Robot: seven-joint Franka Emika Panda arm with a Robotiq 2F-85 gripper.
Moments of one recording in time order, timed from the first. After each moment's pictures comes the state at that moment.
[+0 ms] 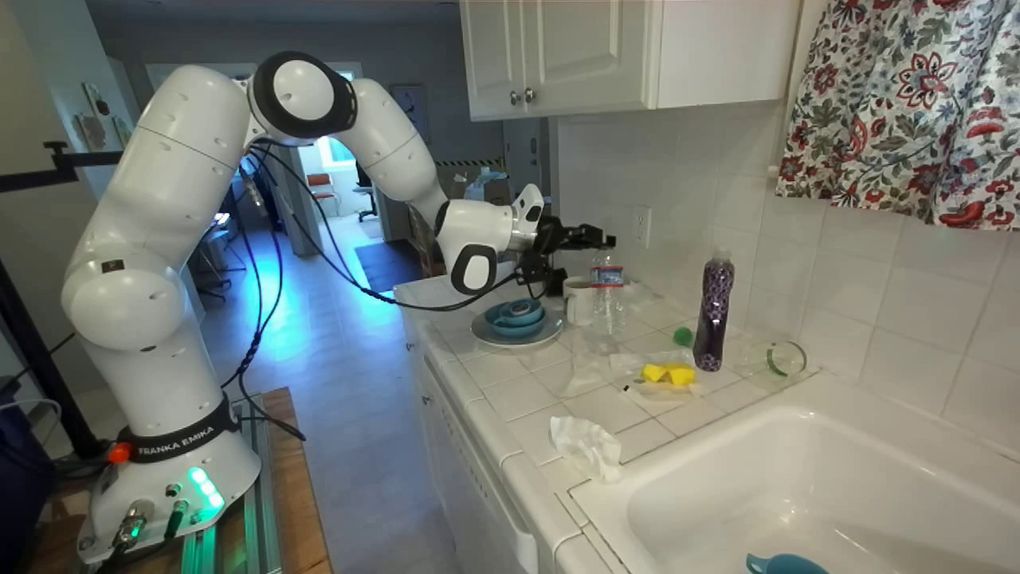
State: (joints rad) arm 0.20 0.63 -0.18 -2.04 0.43 3.99 -0.53
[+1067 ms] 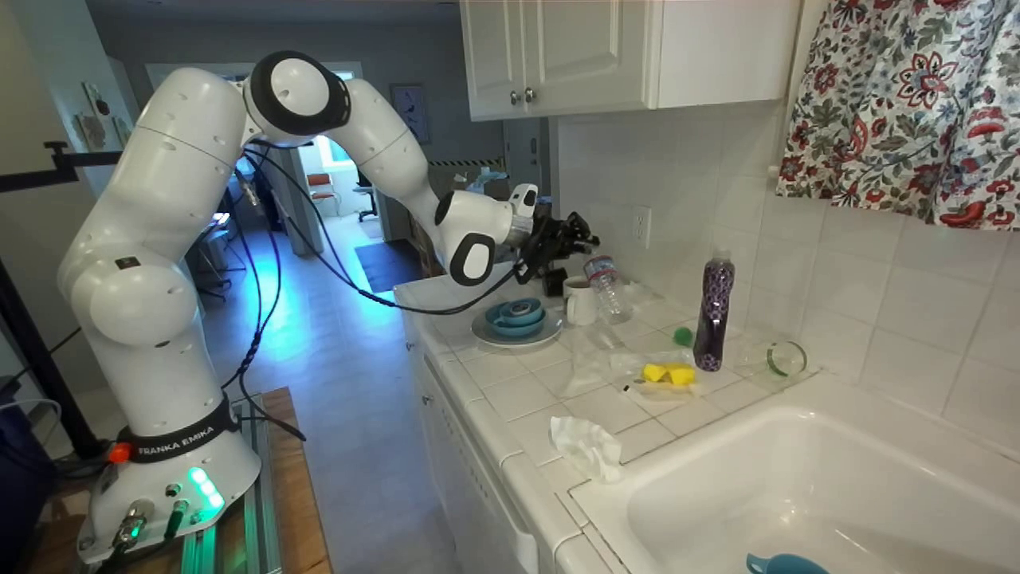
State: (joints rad) arm 0.34 0.63 -0.27 -2.02 0.33 3.82 -0.95
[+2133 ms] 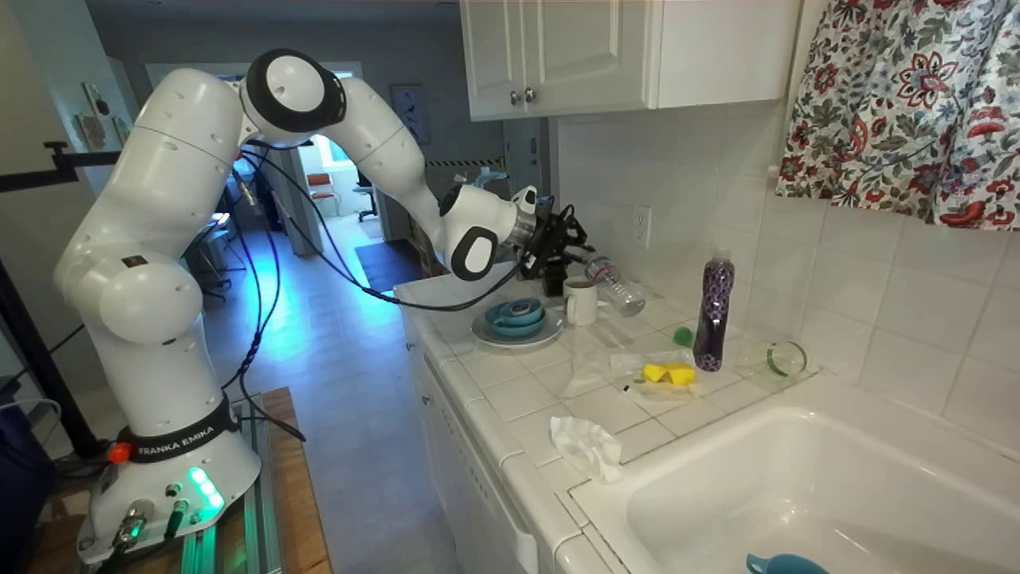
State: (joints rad) arm 0.40 0.63 -0.34 -2.01 0.29 3.68 -1.24
